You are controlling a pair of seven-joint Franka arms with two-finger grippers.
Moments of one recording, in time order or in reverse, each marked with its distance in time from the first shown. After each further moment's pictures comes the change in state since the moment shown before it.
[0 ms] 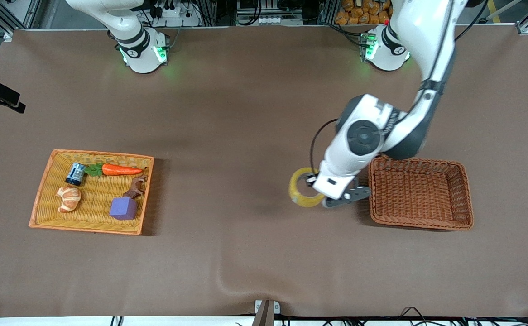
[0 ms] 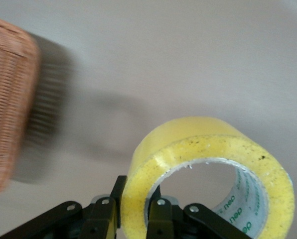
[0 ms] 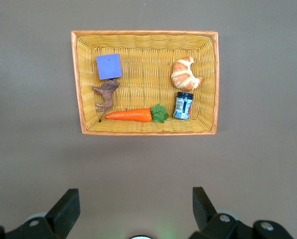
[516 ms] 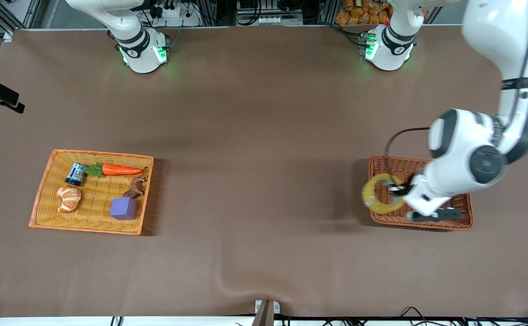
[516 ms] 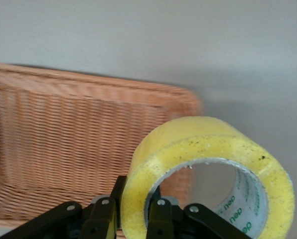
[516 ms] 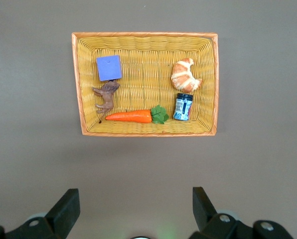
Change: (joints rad) left arm 0.362 -0.049 0.001 -0.104 0.003 -0.031 0.609; right arm 0.000 0.000 0.000 0.003 0.000 0.003 0.000
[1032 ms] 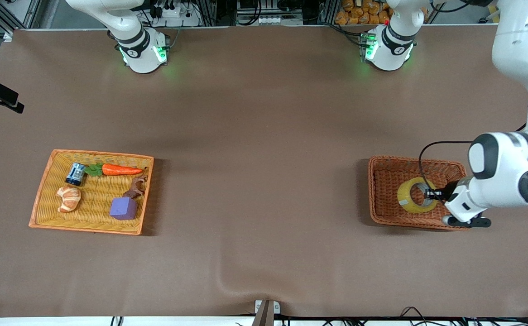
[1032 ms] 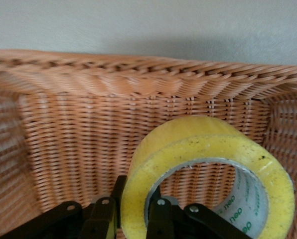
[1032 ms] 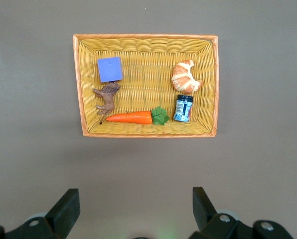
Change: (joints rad) left arm 0.142 0.145 -0.005 -0.024 0.000 0.085 0.197; right arm 0.001 0.000 0.001 0.005 0.001 0.001 0.000
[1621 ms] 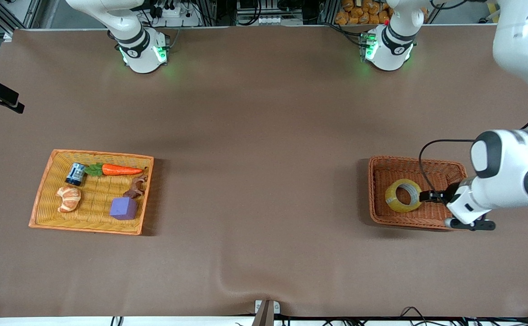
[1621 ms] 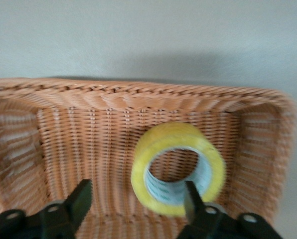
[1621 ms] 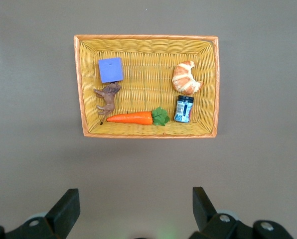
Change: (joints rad) left arm -0.007 -0.102 -0.017 0.042 0.000 -0.053 -0.042; right arm 0.002 0.000 0.001 0.001 0.000 0.001 -0.001
